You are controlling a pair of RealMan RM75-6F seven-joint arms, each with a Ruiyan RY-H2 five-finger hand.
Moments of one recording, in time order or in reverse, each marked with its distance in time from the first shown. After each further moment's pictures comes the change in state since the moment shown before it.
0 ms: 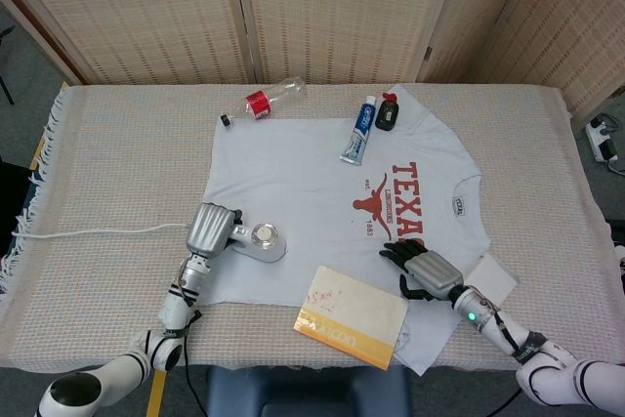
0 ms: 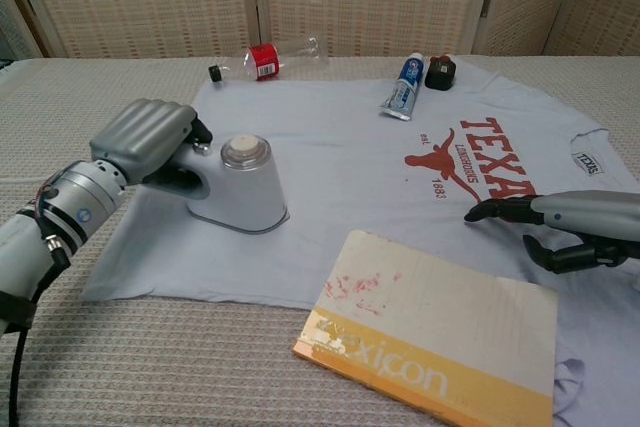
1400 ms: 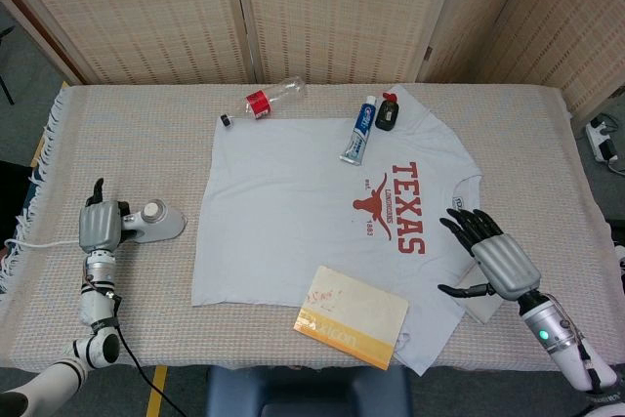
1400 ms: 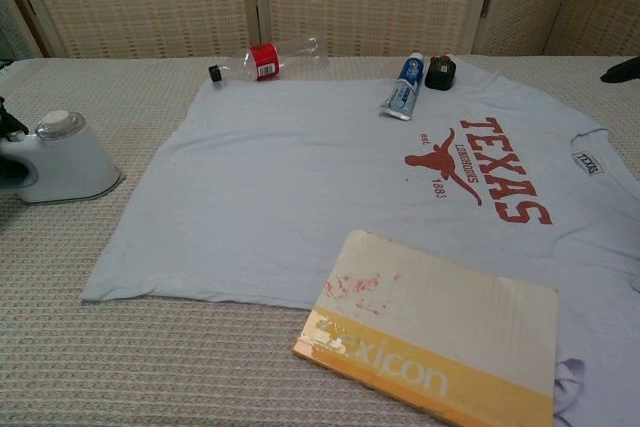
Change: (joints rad) left arm 0.178 0.269 -0.161 -0.145 -0.263 -0.173 0.003; right arm -0.216 0.321 0.035 -0.277 -0.005 0.399 -0.163
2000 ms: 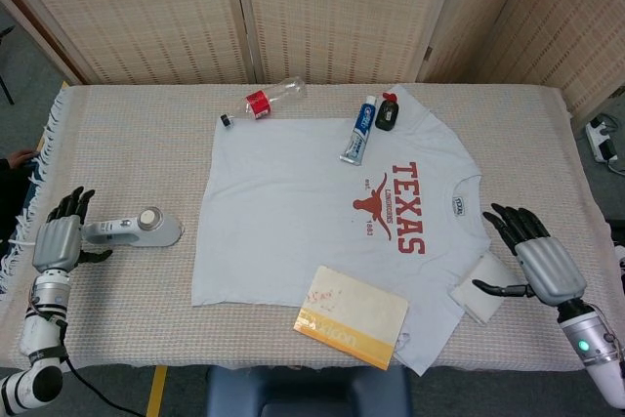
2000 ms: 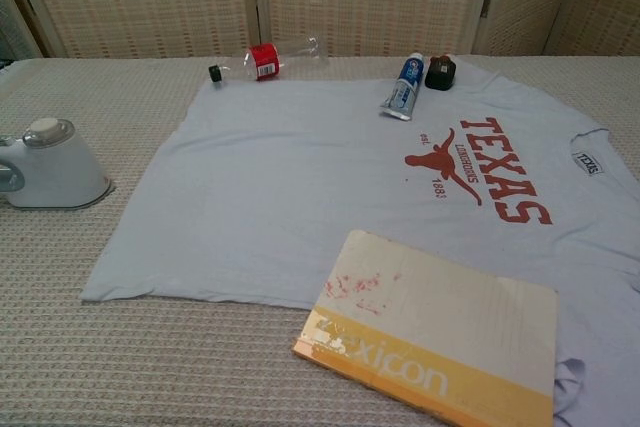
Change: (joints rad) left arm 0.169 0.433 0.047 -0.630 -0.081 0.032 0.085; right arm -0.099 0.062 0.013 0.011 0.015 0.077 0.065
